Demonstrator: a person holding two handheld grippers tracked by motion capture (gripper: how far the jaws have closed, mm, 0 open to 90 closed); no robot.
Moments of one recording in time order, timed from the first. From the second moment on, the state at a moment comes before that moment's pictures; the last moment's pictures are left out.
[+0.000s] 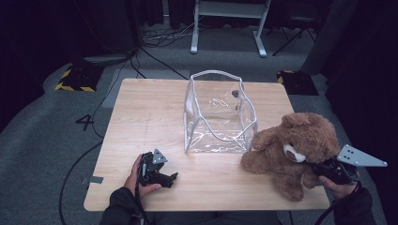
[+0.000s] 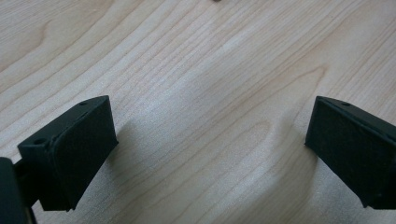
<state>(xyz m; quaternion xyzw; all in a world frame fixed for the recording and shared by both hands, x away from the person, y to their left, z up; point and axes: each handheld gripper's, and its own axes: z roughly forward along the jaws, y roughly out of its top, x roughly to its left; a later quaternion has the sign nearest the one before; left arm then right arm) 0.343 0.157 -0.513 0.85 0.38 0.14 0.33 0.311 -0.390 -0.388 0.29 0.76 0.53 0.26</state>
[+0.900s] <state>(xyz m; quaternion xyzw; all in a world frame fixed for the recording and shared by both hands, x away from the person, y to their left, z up) 0.344 0.156 -0.514 0.85 0.38 0.14 0.33 0.313 -0.394 -0.322 0.28 0.73 0.53 0.33</state>
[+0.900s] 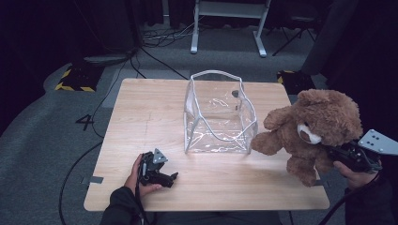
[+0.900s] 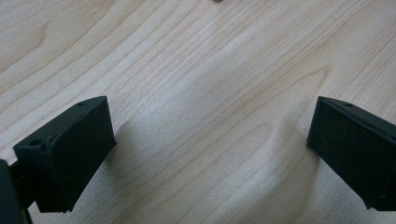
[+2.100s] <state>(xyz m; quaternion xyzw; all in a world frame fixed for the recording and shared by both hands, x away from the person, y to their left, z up) 0.345 0.155 -0.514 0.85 0.39 0.14 0.33 0.348 -0.357 -0.231 0.27 0.69 0.55 0.37</state>
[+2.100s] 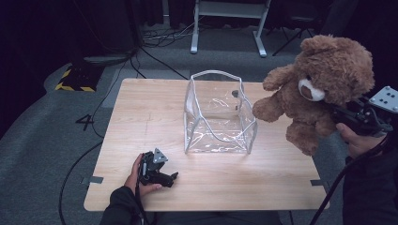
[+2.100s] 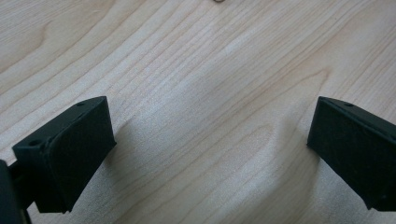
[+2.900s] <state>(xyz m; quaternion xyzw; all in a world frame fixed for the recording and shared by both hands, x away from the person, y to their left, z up) 0.345 0.156 -0.513 0.85 0.38 0.14 0.32 0.379 -0.285 -0.198 0.25 0.69 0.57 0.36</state>
